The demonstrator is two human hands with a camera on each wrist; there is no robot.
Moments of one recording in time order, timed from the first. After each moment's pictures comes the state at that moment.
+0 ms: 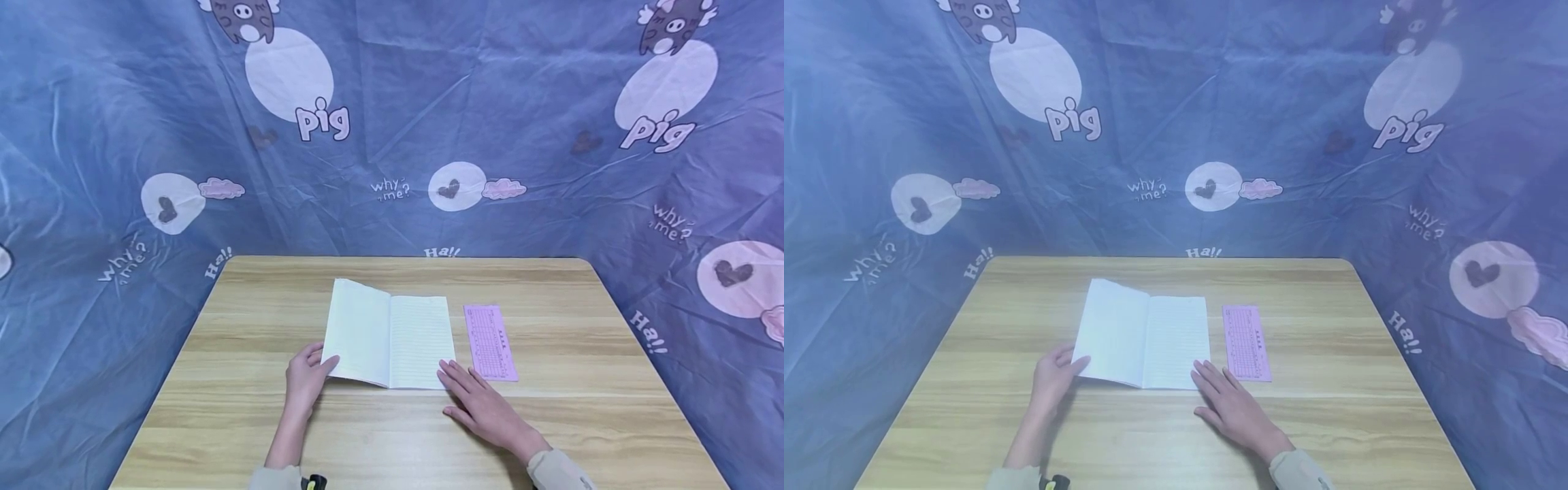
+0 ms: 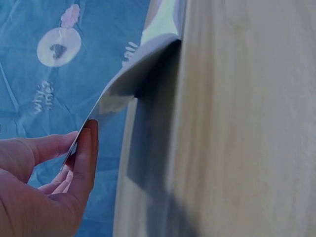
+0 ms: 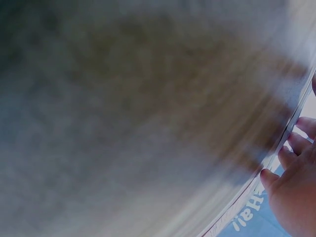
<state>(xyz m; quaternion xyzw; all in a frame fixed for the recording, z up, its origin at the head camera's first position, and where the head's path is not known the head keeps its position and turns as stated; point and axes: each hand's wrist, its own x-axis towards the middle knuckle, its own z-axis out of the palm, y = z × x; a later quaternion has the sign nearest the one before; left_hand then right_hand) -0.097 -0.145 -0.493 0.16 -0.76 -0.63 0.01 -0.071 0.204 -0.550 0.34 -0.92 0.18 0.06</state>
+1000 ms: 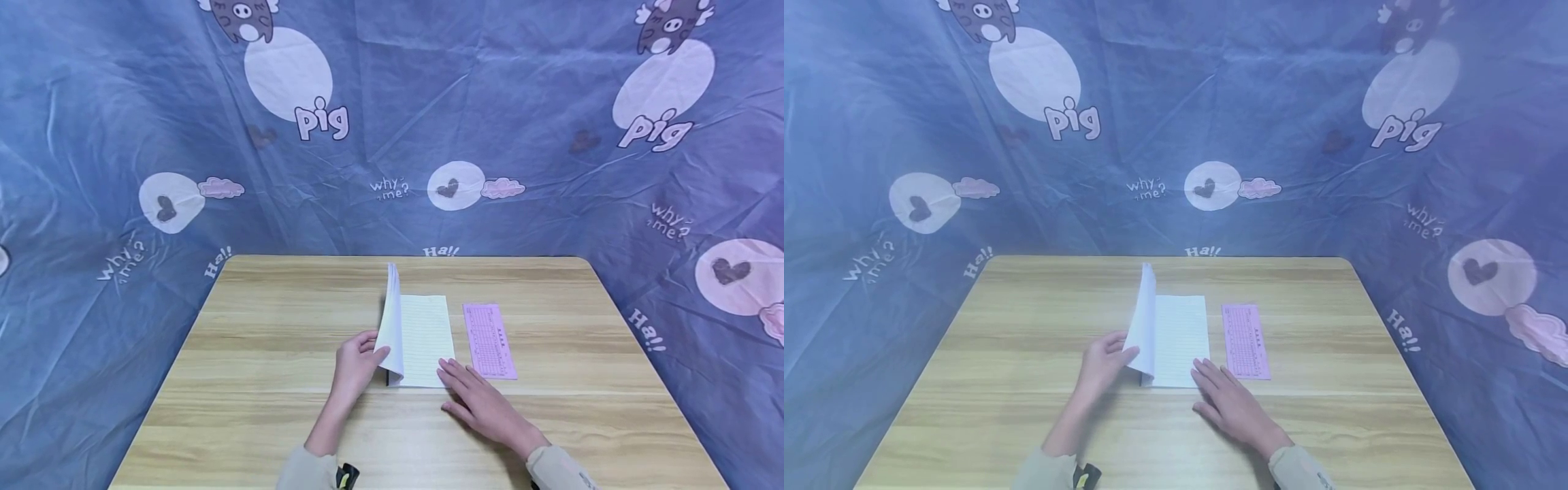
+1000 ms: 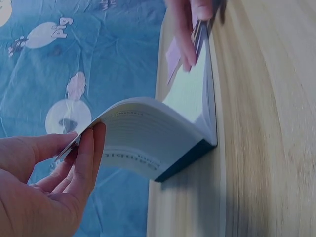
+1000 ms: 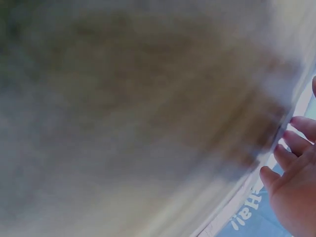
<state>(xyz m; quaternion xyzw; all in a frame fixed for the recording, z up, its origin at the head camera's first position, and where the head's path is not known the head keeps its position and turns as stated) -0.105 -0.070 -0.465 0.03 -0.75 -0.66 -0.01 -0.073 0.201 -0.541 0.32 -0.92 0.21 0.04</state>
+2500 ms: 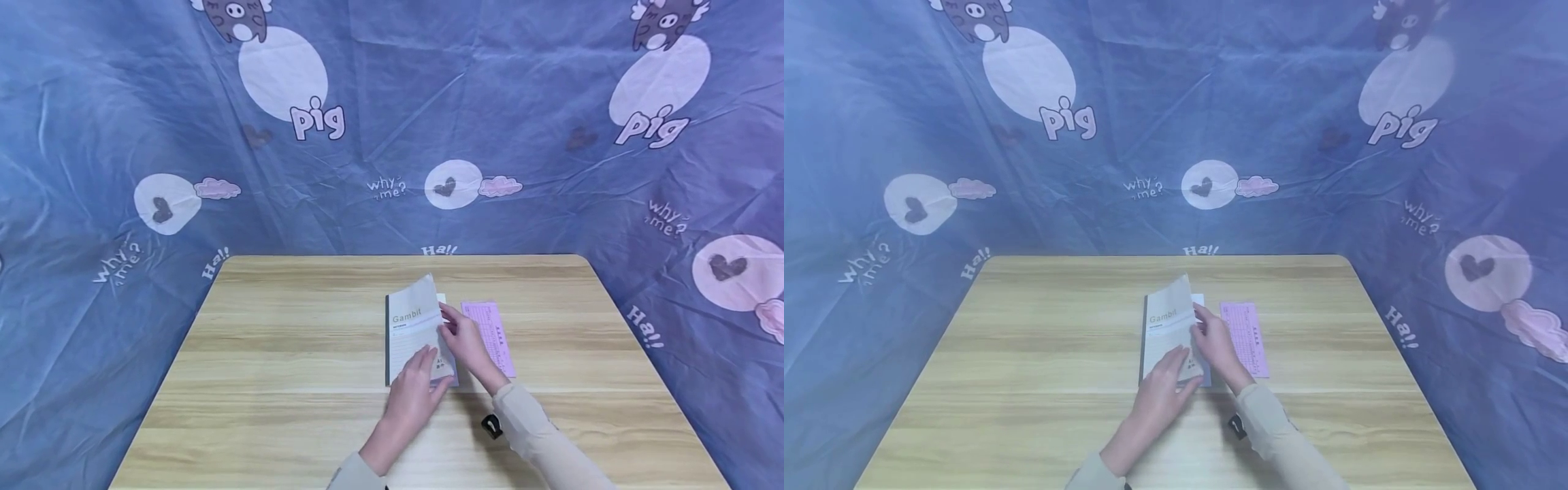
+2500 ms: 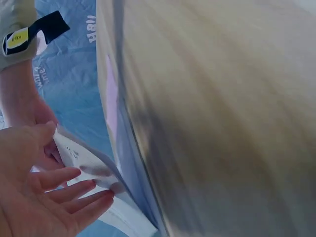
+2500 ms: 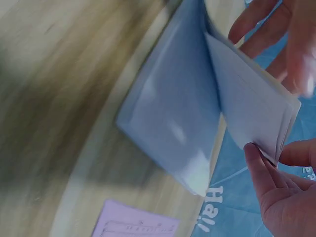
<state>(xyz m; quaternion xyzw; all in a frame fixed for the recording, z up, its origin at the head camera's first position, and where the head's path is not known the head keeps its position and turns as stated) -0.076 0.014 -0.508 -0.18 -0.93 -0.29 0.12 -0.155 0.155 -0.486 0.09 -0.86 0.50 0.07</state>
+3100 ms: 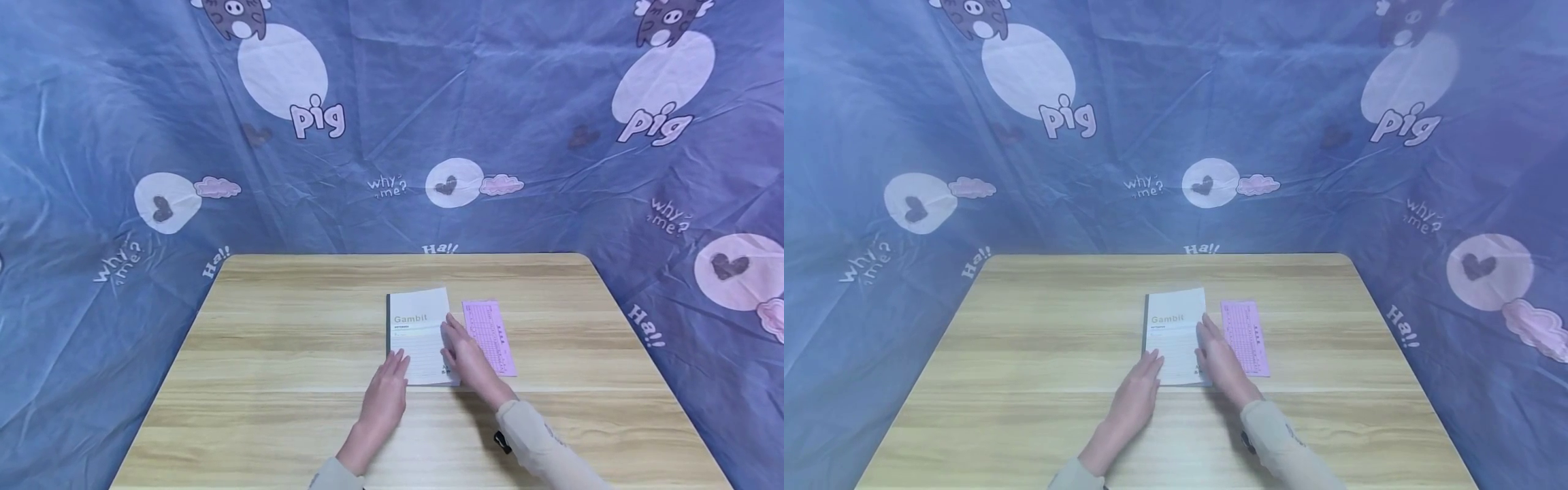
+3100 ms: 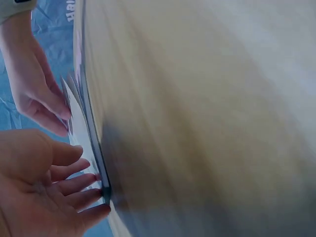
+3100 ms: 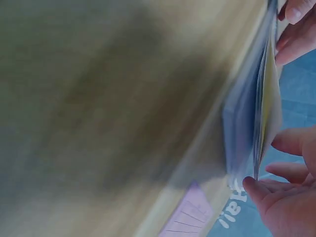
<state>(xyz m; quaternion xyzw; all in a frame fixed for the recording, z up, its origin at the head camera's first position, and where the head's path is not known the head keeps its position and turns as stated) -0.078 -0.027 -0.535 -0.17 -0.95 -0.24 0.07 -0.133 0.169 -0.517 0.15 -0.94 0.30 0.05</state>
